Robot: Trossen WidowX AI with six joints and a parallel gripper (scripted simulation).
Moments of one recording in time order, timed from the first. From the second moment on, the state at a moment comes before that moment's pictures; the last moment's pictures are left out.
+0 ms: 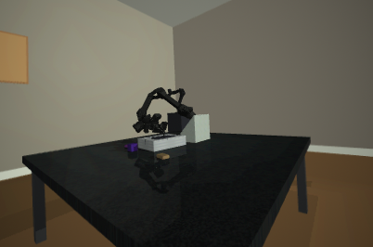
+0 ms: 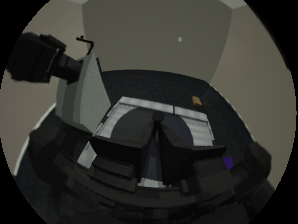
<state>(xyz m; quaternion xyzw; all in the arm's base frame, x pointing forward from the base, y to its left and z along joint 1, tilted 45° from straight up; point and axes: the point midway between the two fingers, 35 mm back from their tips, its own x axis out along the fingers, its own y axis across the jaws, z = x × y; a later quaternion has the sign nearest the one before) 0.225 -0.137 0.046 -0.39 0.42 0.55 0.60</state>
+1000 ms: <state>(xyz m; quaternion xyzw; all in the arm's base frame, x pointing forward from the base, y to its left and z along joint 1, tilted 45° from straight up) 0.231 -0.137 0.044 -0.39 0.42 0.55 0.60</state>
